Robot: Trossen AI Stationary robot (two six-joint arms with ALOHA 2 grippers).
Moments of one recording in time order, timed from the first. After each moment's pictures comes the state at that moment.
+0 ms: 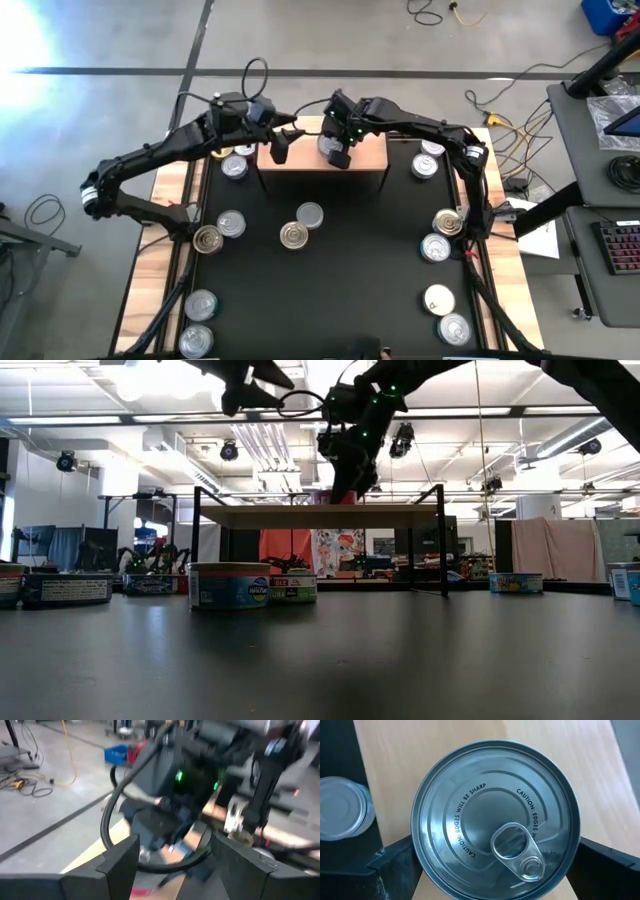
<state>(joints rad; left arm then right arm) 0.47 1.26 1.25 -0.27 0.05 -0.13 -0.49 2.03 1.93 -0.99 -0.04 -0.23</state>
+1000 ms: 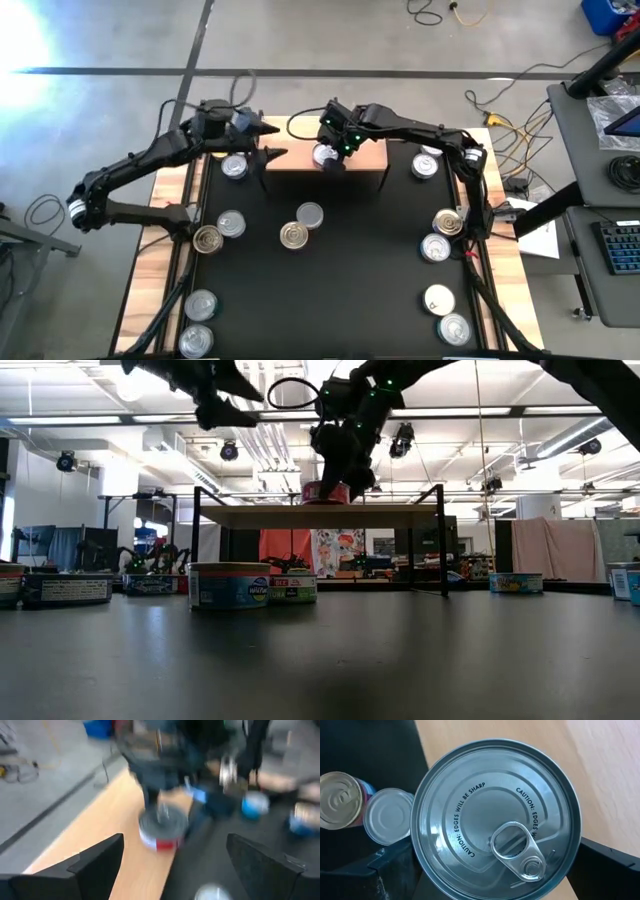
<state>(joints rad) 0.56 1.10 1.06 -0.32 0.23 -0.04 -0.43 2.04 1.93 -0.99 -0.16 -0.08</state>
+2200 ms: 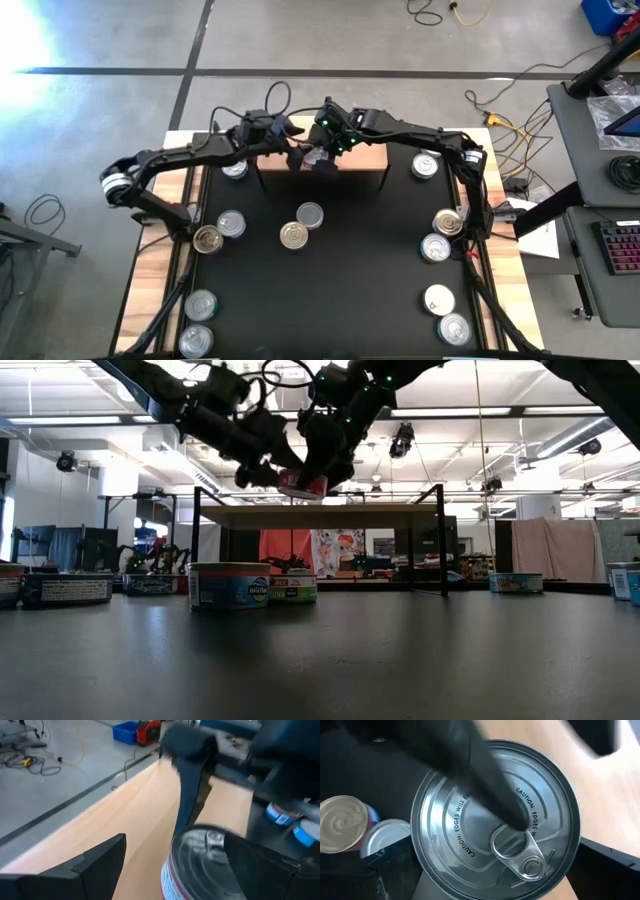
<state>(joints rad) 0.56 1.46 0.95 0.13 0.11 -0.09 -0.40 2.02 1.91 -0.79 -0.13 -0.19</state>
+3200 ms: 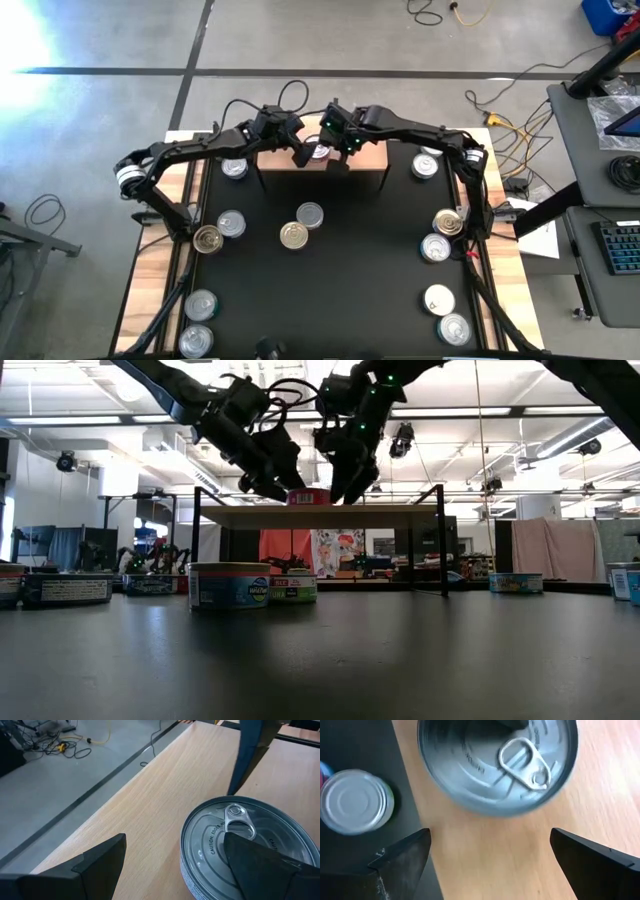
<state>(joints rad) 0.57 1.59 1.09 -0.05 -0.04 0.04 -0.42 2.02 1.93 -1.04 0.00 -0.15</state>
